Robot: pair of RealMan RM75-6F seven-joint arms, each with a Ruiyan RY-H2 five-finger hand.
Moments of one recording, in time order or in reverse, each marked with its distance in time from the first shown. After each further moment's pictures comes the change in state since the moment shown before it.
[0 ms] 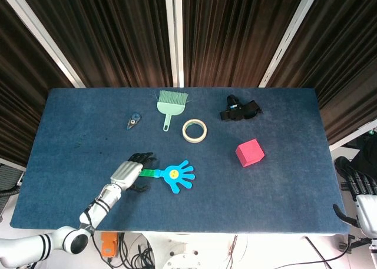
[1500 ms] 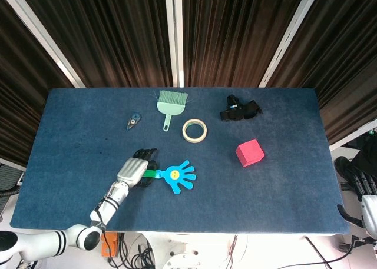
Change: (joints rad) left arm -0.051 -0.111 0.015 0.096 -0.068 0.085 0.090; right arm -0.007 0.005 0.004 0.017 0.017 -0.006 0.025
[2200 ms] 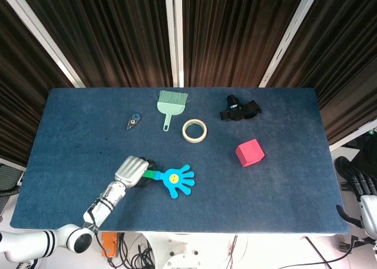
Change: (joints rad) left arm -0.021 0.124 0.024 -0.143 0.032 0.004 0.127; right arm 0.002 0.007 -0.003 -0.011 -0.007 -0.005 -0.001
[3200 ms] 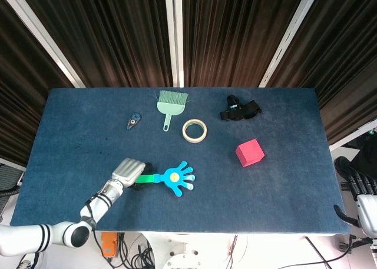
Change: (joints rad) left arm -0.098 0.092 0.019 -0.112 -0.300 -0.097 0.109; right arm 0.009 -0.006 -0.003 -0.005 -0.003 -0.016 -0.011
